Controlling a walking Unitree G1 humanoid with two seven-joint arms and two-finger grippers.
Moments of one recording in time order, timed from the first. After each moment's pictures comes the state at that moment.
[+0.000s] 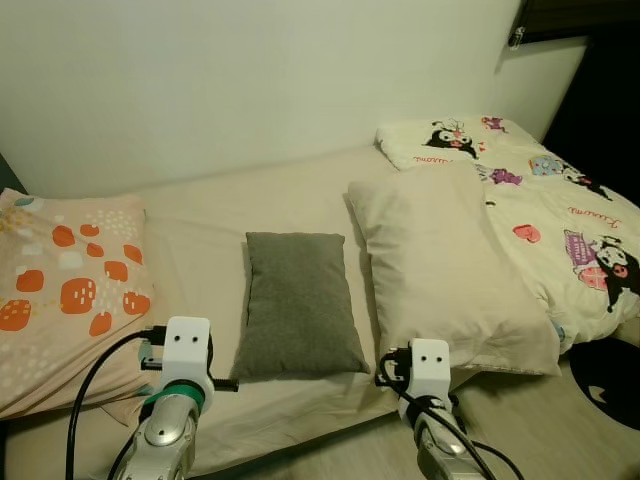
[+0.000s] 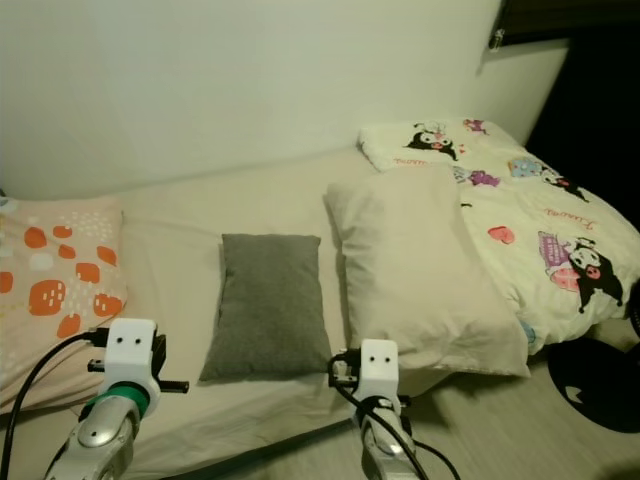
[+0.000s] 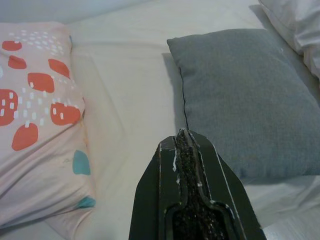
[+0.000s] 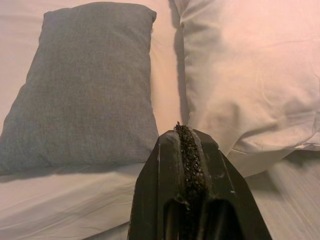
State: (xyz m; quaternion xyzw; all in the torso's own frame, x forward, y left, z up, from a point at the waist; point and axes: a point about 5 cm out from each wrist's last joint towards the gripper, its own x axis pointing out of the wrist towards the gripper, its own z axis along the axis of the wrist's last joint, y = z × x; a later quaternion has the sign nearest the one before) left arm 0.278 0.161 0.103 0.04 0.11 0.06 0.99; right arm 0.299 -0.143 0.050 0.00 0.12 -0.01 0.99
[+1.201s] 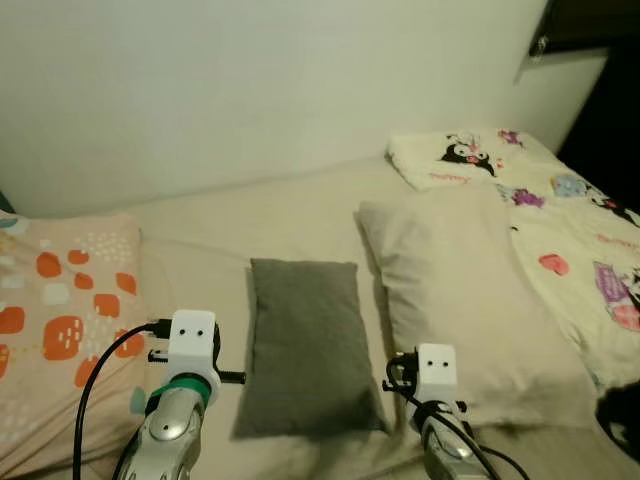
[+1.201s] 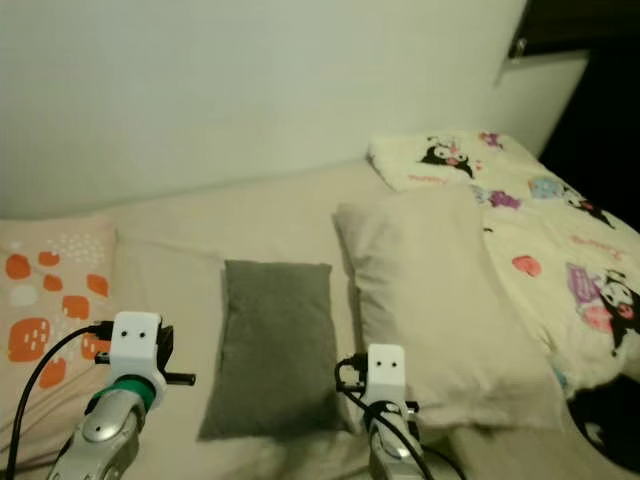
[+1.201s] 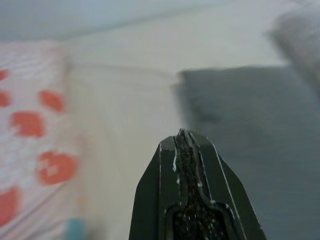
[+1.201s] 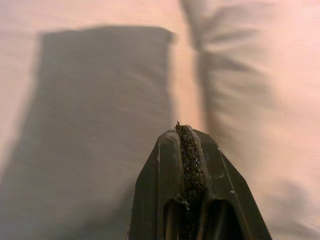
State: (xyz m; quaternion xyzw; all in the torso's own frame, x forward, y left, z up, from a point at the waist) left arm 0.277 0.167 0.103 0.04 0.10 0.06 0.99; right arm 0.299 -0.136 0.046 0.01 0.13 0.00 0.99
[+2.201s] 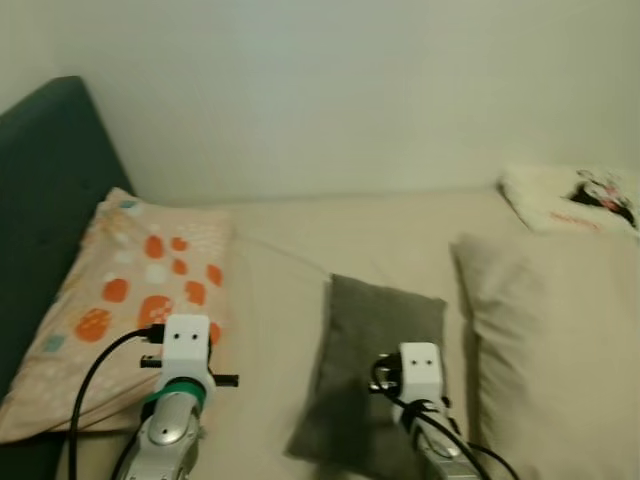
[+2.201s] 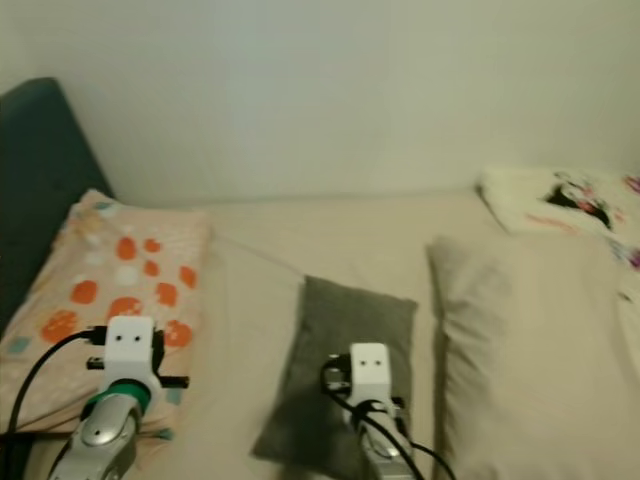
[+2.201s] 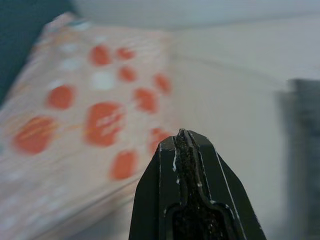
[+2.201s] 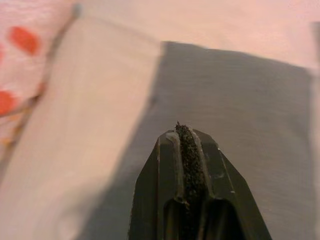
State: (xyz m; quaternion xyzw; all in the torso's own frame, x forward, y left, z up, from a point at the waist) left arm 0.280 0.164 0.108 0.05 0.09 0.08 0.99; right arm 0.299 -0.133 0.046 0.00 0.13 0.02 0.99
